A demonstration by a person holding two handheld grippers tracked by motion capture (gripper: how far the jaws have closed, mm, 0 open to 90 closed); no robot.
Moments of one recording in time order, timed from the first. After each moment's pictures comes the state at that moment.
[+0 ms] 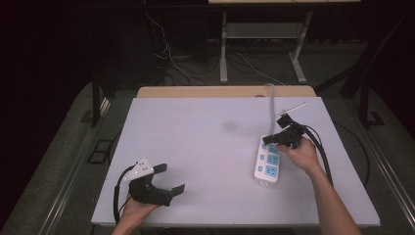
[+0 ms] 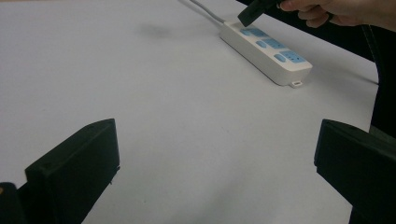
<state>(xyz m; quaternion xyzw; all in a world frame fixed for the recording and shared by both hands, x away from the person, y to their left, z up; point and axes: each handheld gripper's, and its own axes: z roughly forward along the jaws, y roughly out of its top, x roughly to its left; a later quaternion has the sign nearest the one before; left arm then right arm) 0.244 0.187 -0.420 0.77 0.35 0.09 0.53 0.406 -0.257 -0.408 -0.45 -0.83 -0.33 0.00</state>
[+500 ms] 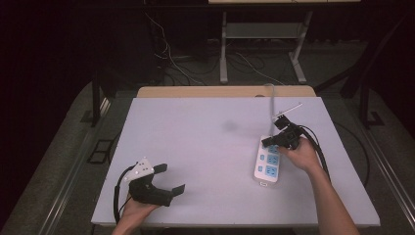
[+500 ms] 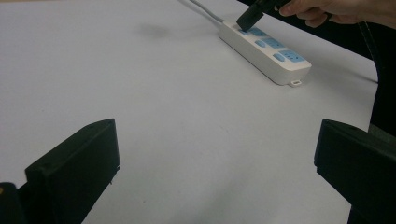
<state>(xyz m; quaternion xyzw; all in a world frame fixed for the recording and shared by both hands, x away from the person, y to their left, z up) 0.244 0.187 -0.419 0.77 0.34 0.10 0.53 0.407 -0.252 -0.410 -0.44 -0.85 -0.31 0.01</state>
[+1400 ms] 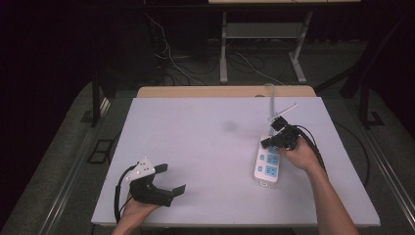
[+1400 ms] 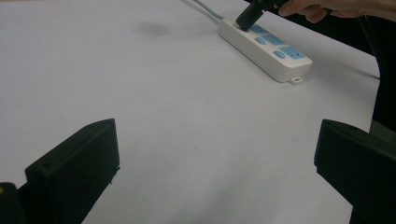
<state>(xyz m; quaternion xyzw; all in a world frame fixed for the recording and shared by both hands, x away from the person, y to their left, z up) 0.244 0.185 -0.420 0.78 0.34 0.10 0.52 0.406 -0.245 -0.410 -0.41 -0.87 -0.29 -0.01</state>
